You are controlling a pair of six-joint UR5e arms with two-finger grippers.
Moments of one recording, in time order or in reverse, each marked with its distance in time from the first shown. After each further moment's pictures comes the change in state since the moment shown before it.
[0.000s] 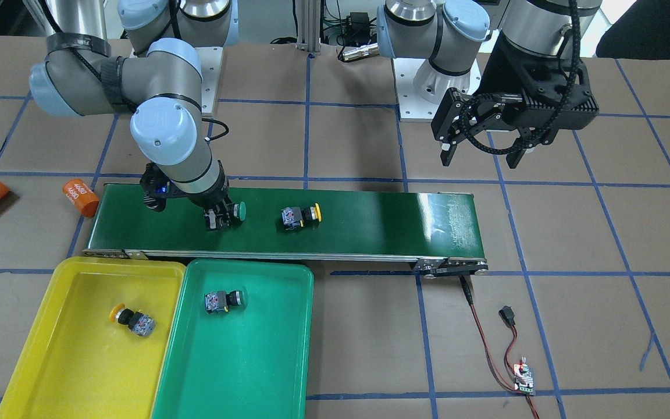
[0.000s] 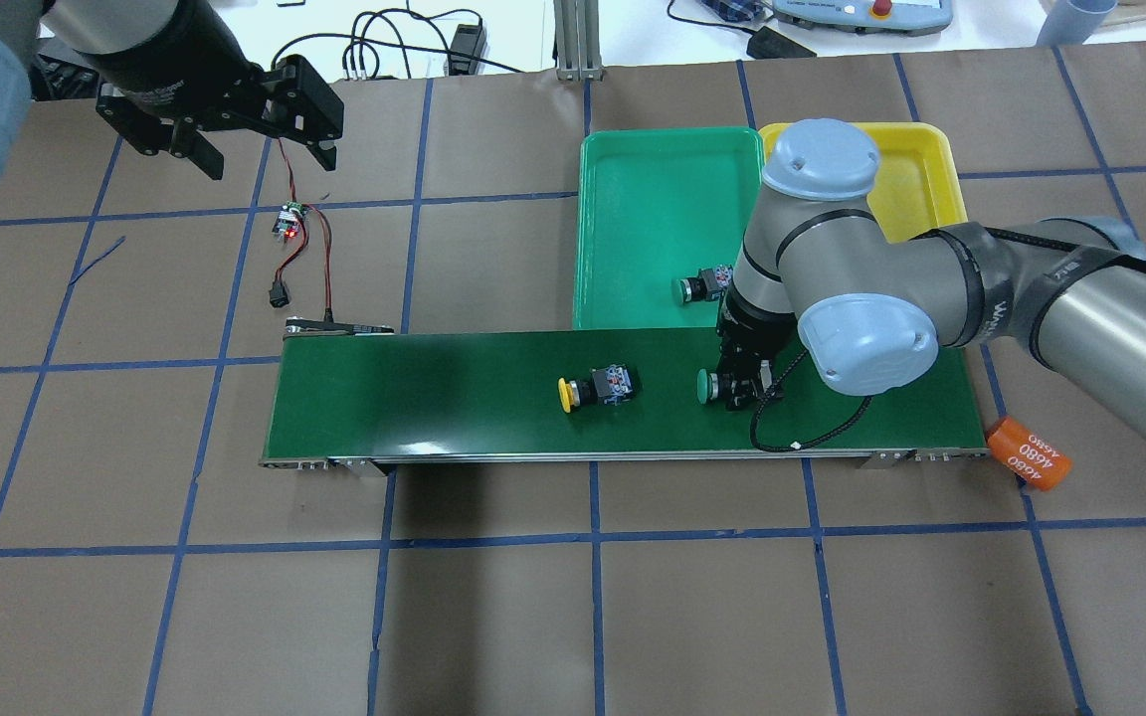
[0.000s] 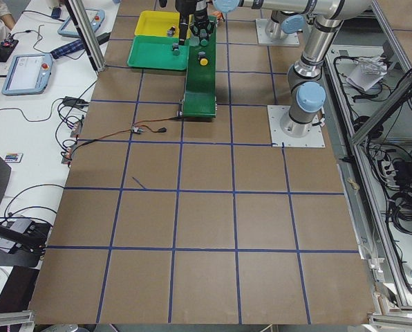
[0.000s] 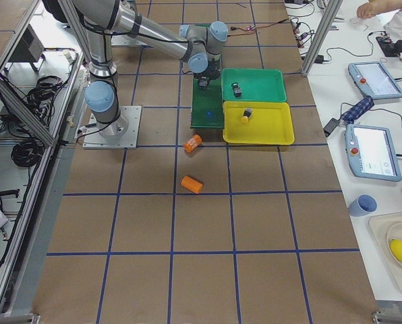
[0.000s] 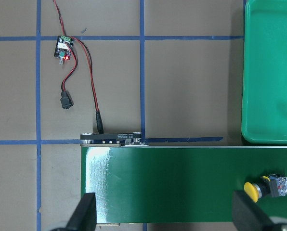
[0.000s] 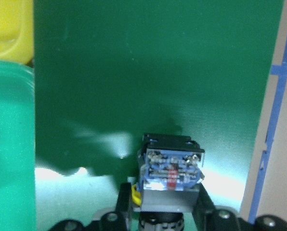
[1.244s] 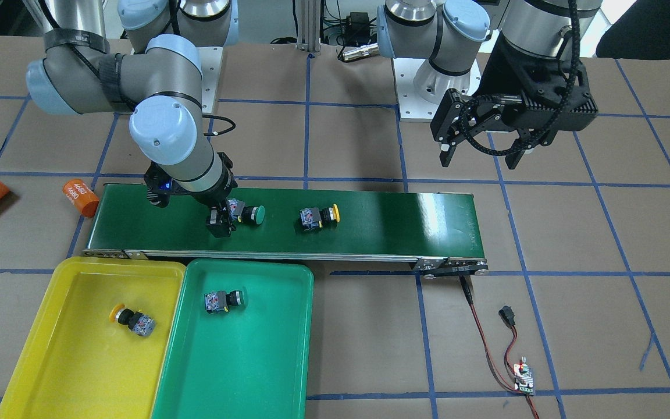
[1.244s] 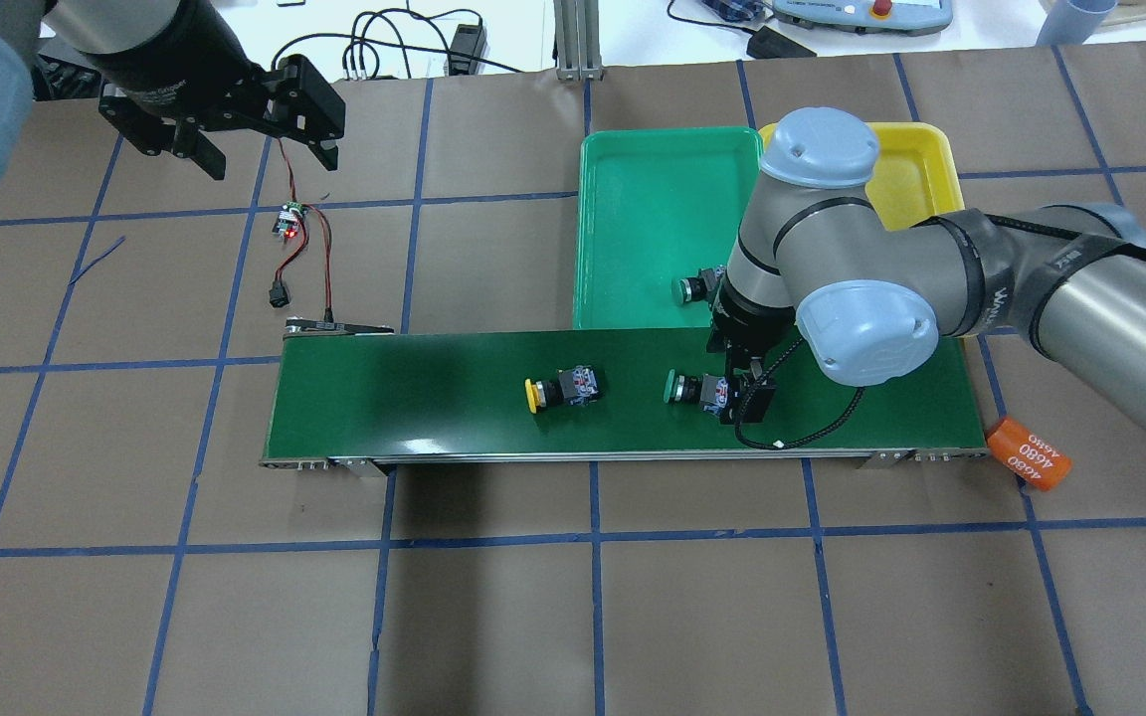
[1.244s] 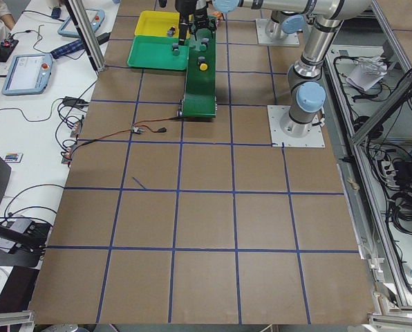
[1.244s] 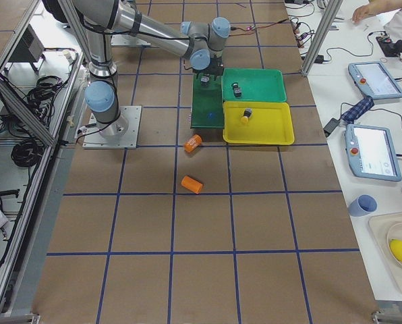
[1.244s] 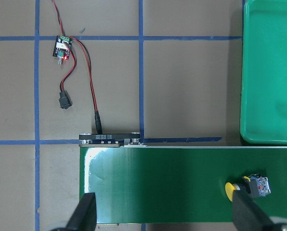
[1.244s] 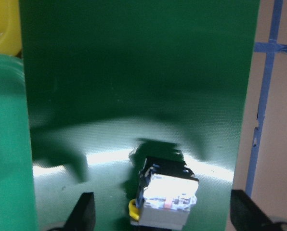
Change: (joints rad) left arm 0.000 -0.003 0.000 0.000 -0.003 -0.002; right arm 0.012 -0.003 0.002 0.046 0.049 0.083
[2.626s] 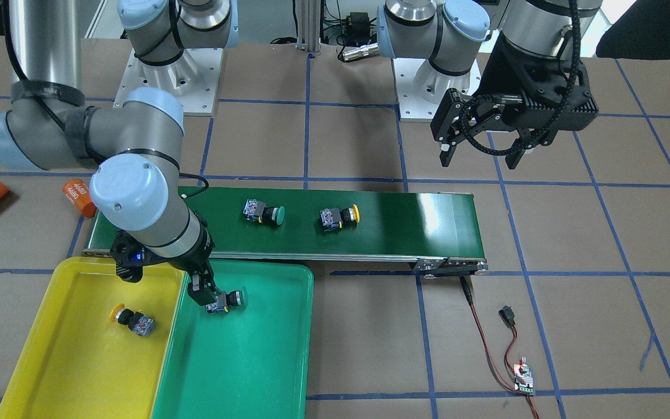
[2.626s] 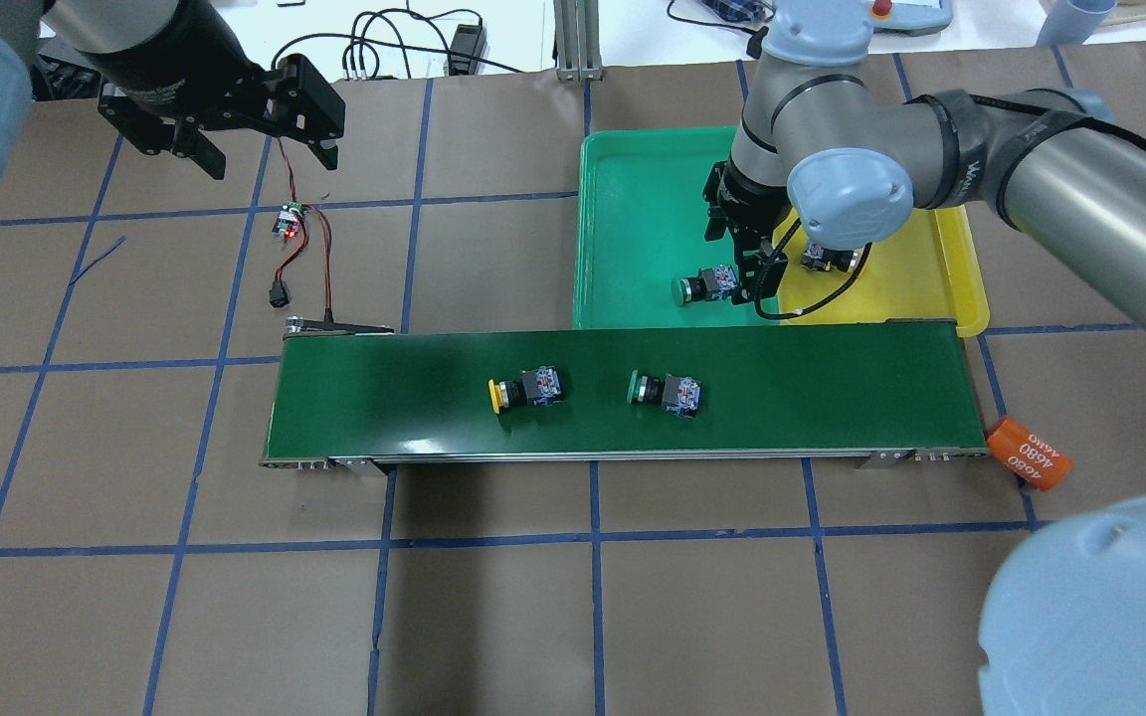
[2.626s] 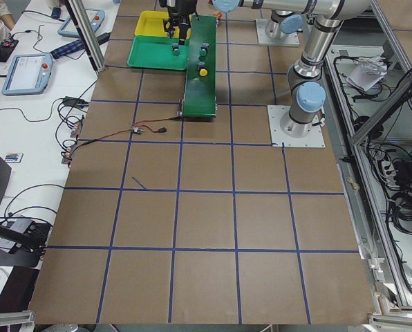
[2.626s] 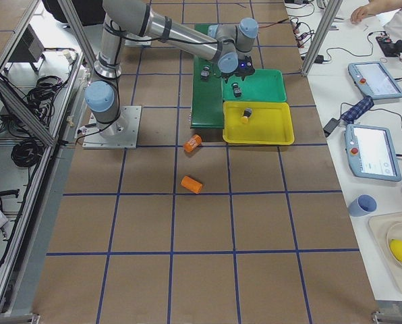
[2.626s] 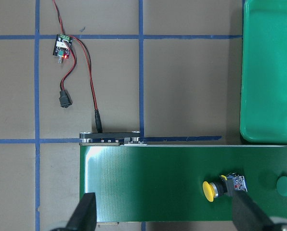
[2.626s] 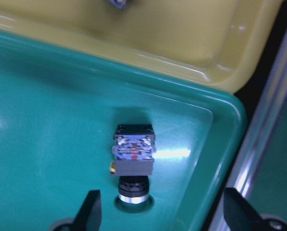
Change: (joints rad) left arm 0.000 0.000 0.001 -0.001 -0.001 0.000; right arm -0.048 0.164 -0.300 0.051 -0.029 -0.236
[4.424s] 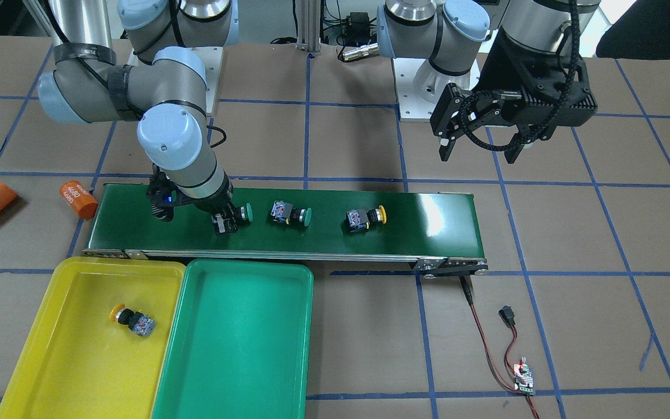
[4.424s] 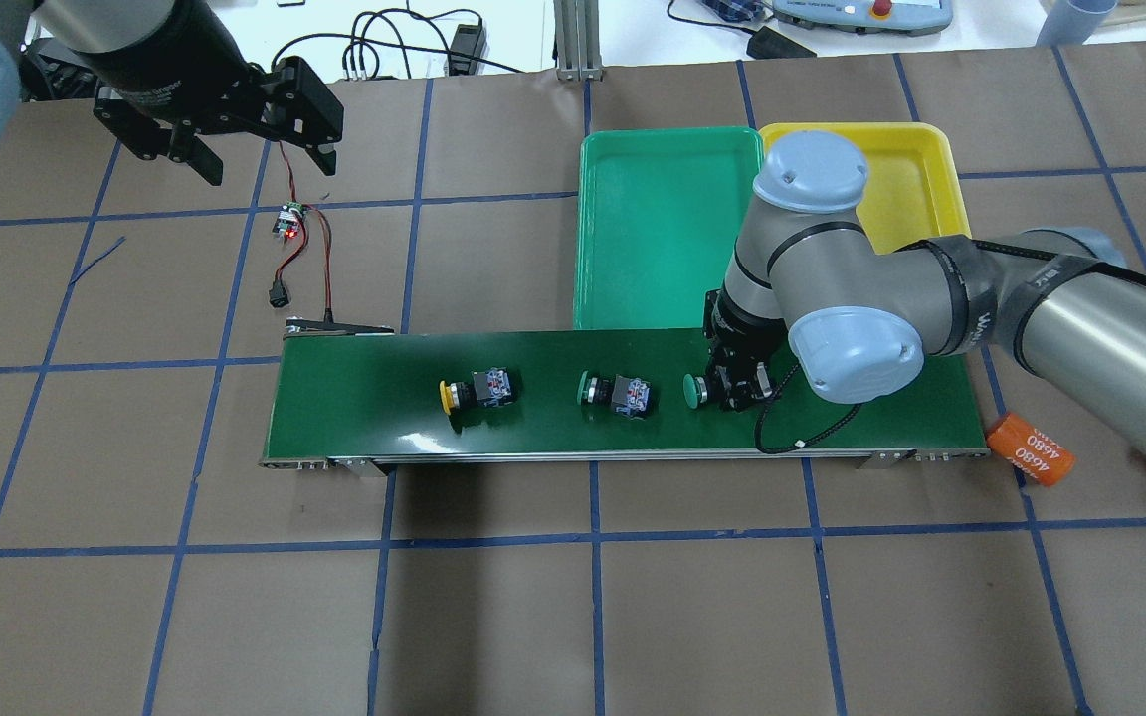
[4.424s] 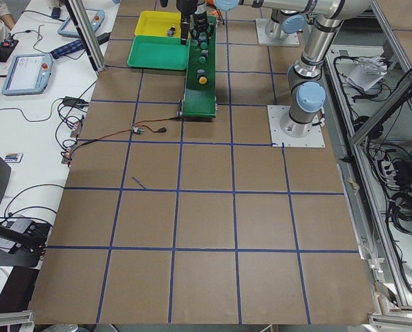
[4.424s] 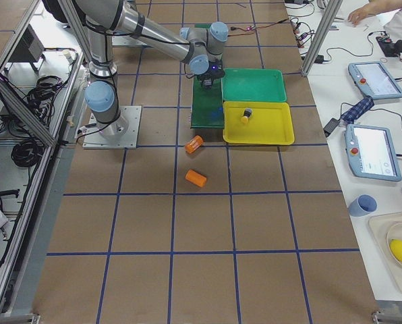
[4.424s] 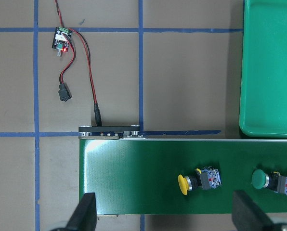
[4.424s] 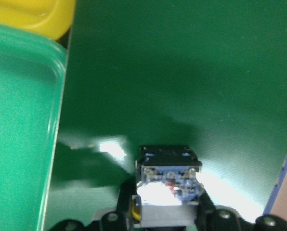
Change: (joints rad) left arm 0.000 0.003 0.008 -0.032 -0.001 -0.003; right arm 0.041 -0.139 0.317 -0.155 -0.003 0.027
